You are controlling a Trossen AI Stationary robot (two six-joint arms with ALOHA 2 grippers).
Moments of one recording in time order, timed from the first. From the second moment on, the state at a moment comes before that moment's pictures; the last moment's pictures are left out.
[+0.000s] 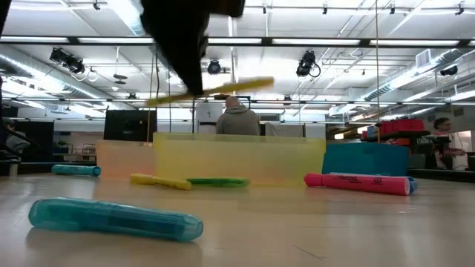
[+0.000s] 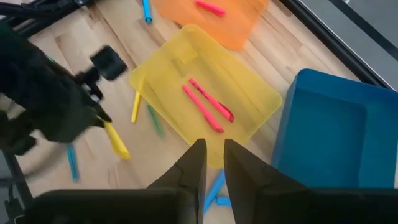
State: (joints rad) left arm -0.35 1.84 1.49 -0.84 -0.19 -0.44; right arm 0.23 1.60 1.97 -1.44 0.38 0.74
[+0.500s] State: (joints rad) left arm -0.41 1.68 1.49 -0.56 -0.63 -0.34; right arm 0.25 1.58 1.97 -1.49 0.38 0.74
